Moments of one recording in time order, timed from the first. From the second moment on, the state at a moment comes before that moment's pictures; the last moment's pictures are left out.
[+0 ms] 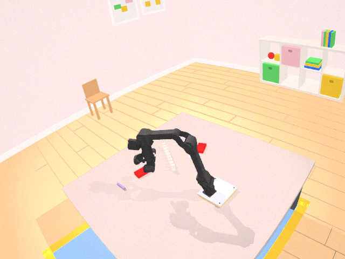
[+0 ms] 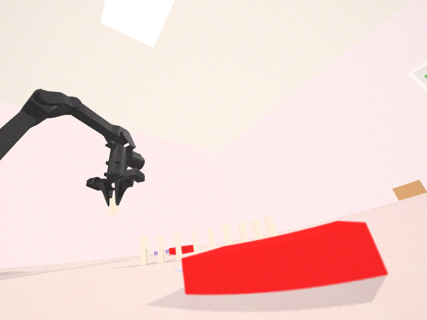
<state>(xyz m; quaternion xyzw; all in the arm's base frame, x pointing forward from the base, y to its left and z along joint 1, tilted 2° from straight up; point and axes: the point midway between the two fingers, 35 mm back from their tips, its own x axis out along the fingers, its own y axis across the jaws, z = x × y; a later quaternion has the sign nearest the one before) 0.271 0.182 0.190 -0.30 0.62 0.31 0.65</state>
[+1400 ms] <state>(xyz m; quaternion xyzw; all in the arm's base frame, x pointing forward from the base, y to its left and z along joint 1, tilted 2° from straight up) 0.310 0.020 0.128 0.17 0.68 -0.14 0.70</state>
